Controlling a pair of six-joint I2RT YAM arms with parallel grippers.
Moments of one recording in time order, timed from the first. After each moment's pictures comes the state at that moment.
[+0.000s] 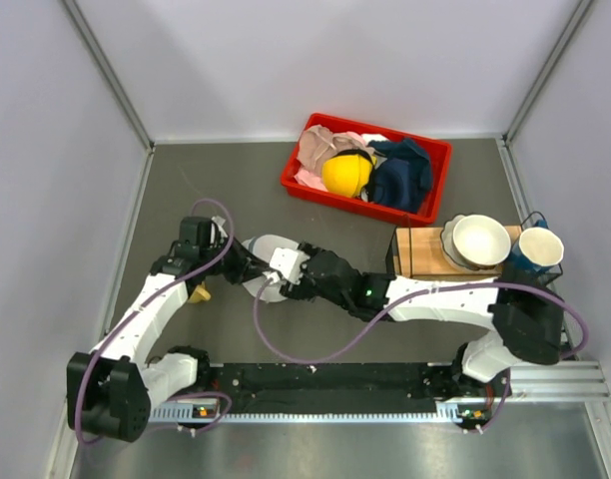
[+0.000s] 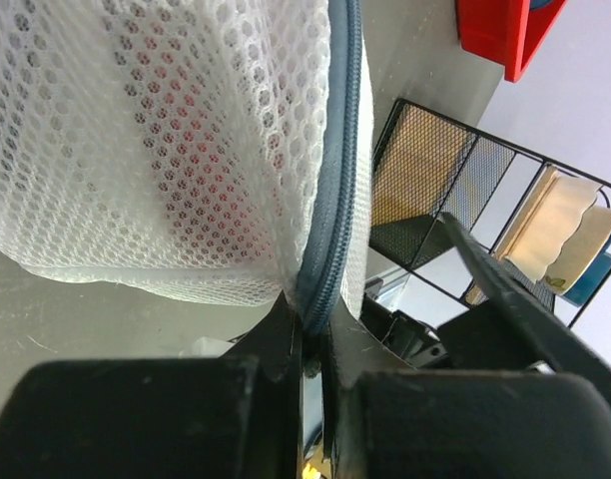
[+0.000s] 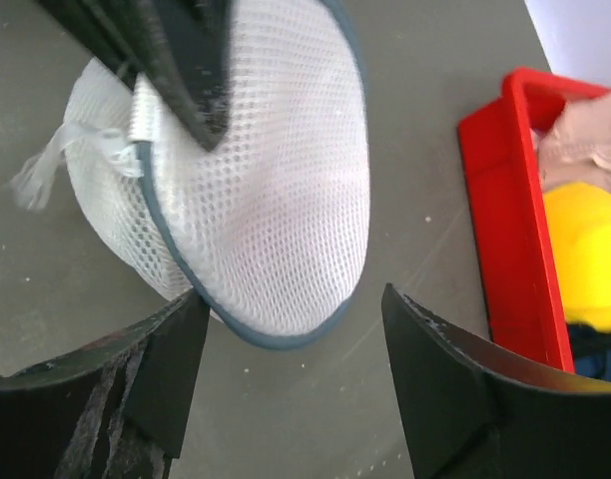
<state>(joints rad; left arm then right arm) -0.18 1.06 0.68 -0.44 0.58 -1.01 1.18 1.53 0.90 0.15 0.29 -0.43</state>
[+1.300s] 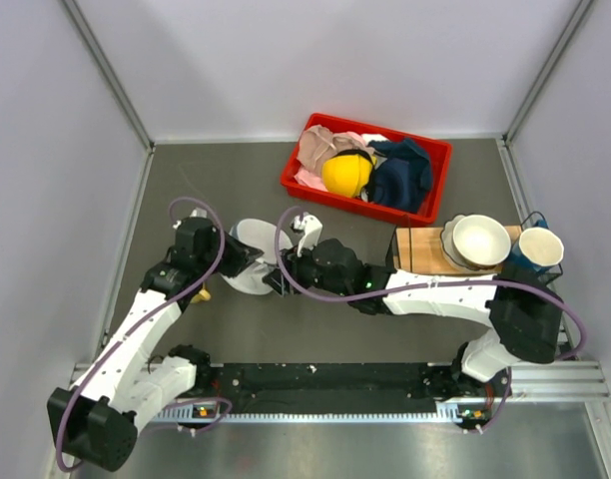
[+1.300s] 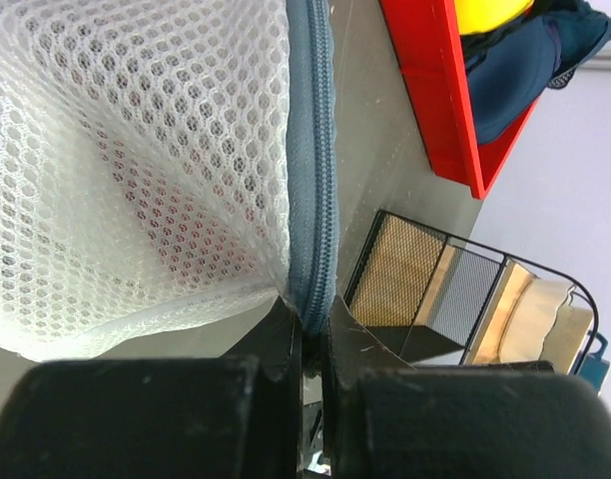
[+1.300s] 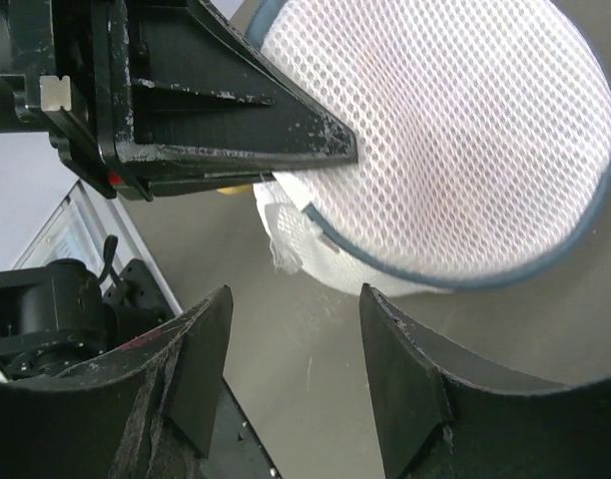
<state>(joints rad) -0.30 0.88 0.73 -0.48 0.16 -1.13 1.13 1.51 0.93 0.26 0.07 0.56</state>
